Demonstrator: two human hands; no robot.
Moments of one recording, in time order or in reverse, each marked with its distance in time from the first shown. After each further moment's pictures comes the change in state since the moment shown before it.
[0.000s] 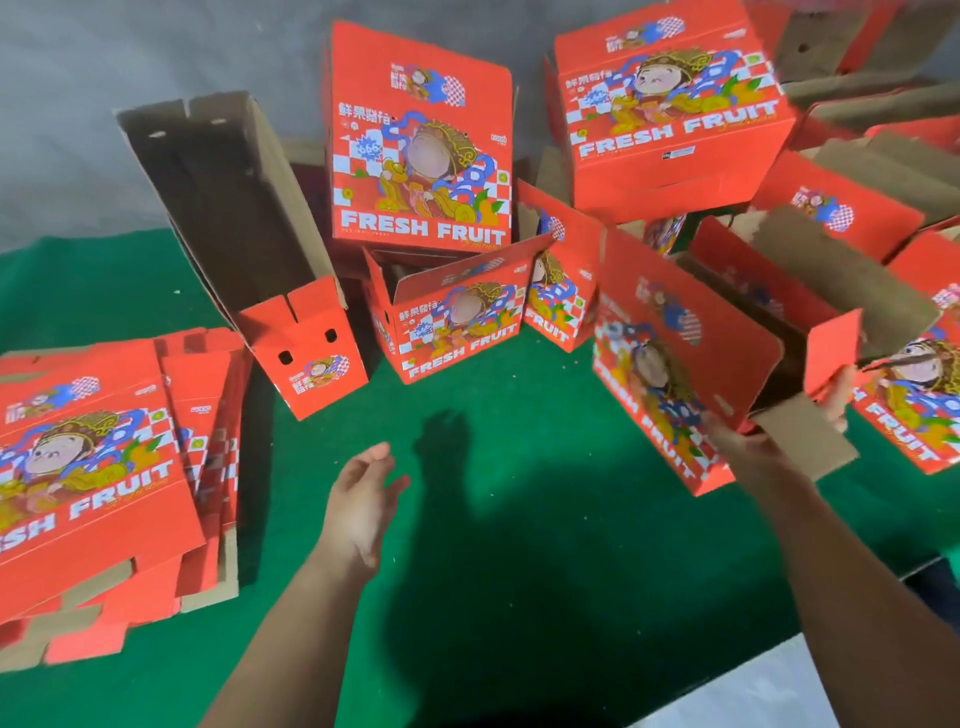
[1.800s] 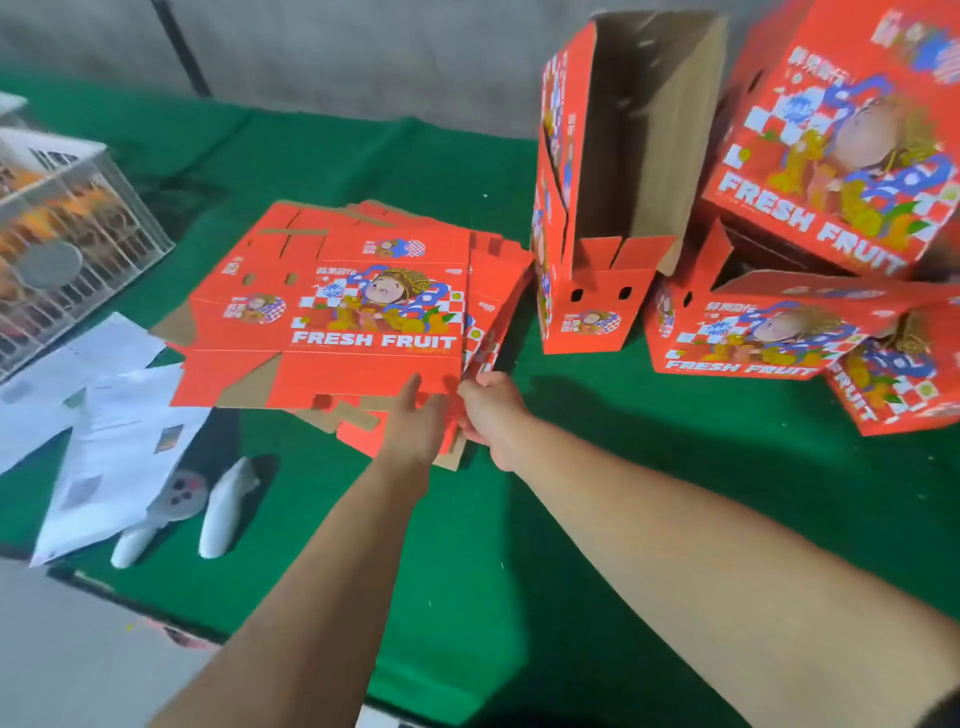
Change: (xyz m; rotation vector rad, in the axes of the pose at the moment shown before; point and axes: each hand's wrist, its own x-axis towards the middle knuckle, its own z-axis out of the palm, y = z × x) left_hand -0.020 0.032 -0.178 -0.010 0.497 0.091; right_hand -0.249 -0.100 0.448 -0.071 -0.918 -0.074
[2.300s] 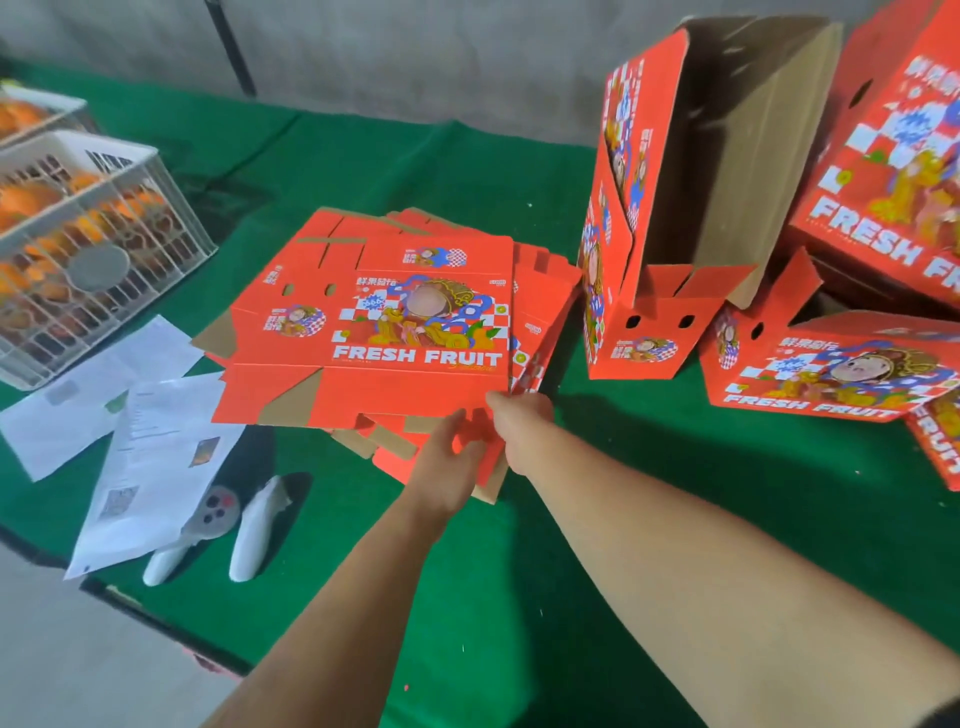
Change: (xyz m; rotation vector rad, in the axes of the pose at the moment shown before) left_hand 0.023 -0.017 -0.034 0.196 -0.098 0.026; right_hand 0.062 -0.004 0.049 -0.062 0.202 0.124
